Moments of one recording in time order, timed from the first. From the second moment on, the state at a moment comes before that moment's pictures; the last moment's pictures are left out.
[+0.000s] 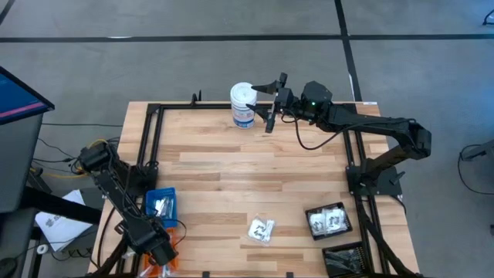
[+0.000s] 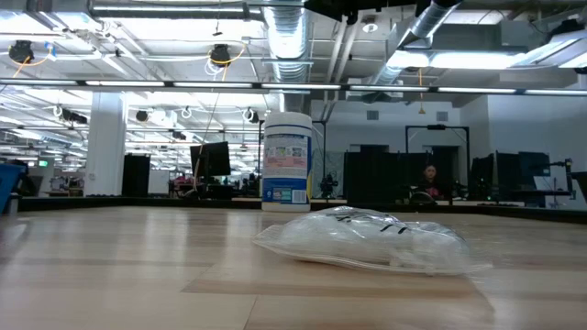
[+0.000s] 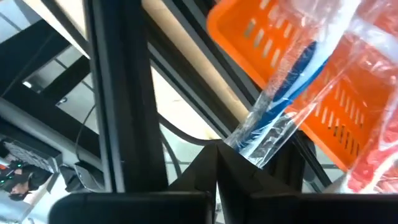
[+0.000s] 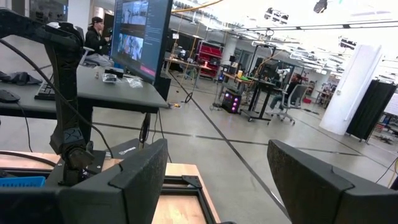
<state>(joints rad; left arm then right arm) -0.98 1.66 1.05 -1.13 0.65 -1.86 -0.31 1.44 1.19 0.34 -0.06 -0.24</state>
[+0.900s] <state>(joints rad) -0.97 1.65 1.05 -0.89 0.64 -2.02 -0.31 1.44 1.19 0.33 -0.06 -0.24</state>
